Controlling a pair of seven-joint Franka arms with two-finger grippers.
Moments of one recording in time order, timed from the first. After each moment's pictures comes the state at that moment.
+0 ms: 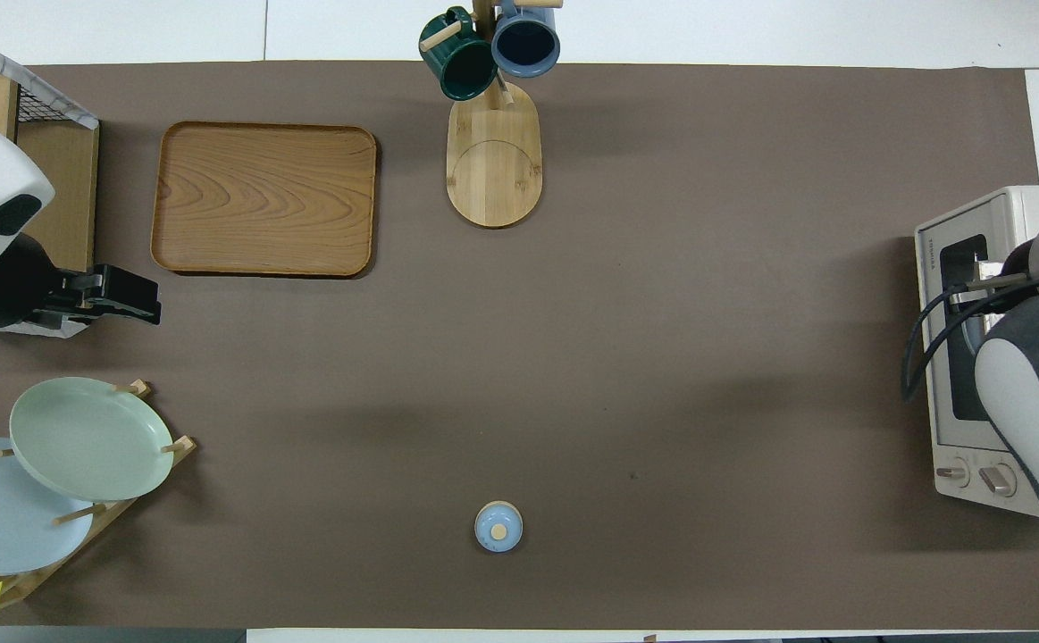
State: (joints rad) left arm -0.09 -0.06 -0.06 -1.71 -0.04 1.57 -0.10; right arm 0.00 -0.05 -0.05 -1.93 -0.24 1.83 -0.06
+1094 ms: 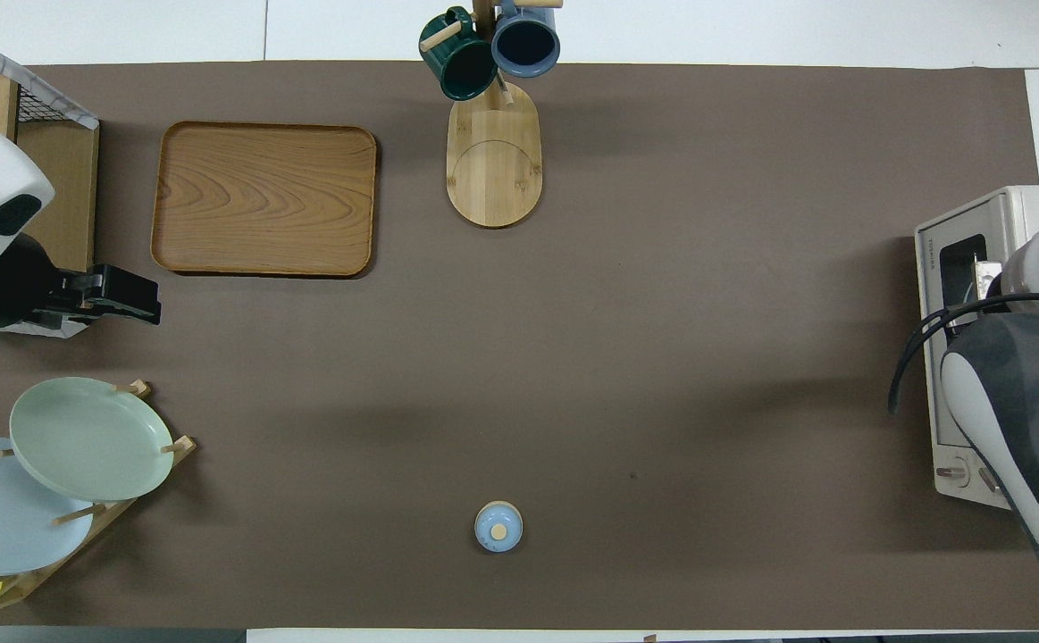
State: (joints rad) left arm -0.09 -0.06 -0.06 -1.71 -0.04 1.57 -0.10; right arm -0.02 -0.04 -0.05 -2.03 -0.33 1.89 -0.06
